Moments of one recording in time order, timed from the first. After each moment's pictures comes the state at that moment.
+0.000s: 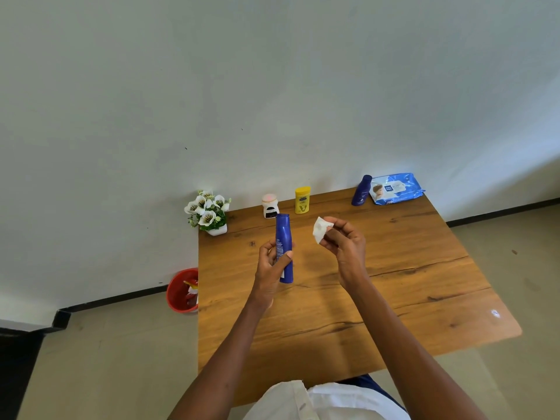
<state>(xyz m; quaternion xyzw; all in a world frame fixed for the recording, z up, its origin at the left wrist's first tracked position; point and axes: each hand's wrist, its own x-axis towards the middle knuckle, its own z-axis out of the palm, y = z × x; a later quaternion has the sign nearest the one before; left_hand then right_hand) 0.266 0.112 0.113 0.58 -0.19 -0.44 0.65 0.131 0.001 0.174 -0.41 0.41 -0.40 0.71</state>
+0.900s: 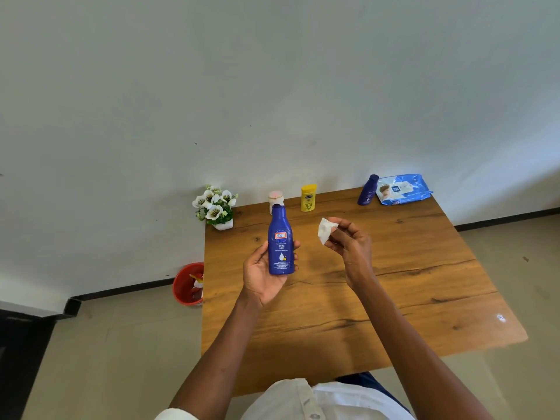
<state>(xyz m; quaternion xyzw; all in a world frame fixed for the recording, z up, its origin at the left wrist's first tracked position) 0.277 0.127 0.125 0.34 0.02 -0.61 0.71 0.118 0.003 0.175 -0.45 0.41 -0.37 0.70</state>
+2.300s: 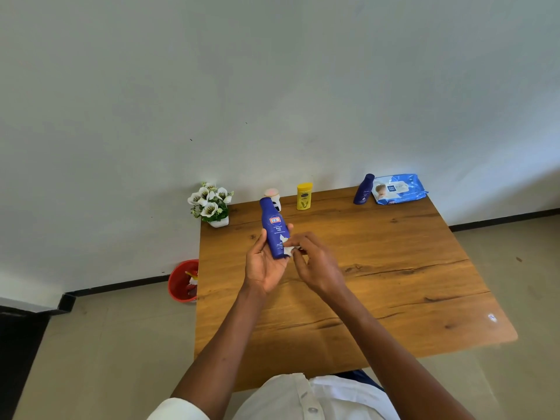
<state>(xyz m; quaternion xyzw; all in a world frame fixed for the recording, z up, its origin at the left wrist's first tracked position) 0.267 0.101 0.133 0.29 0.09 -0.57 0.76 0.135 0.036 0.152 -0.84 0.25 -0.30 0.37</state>
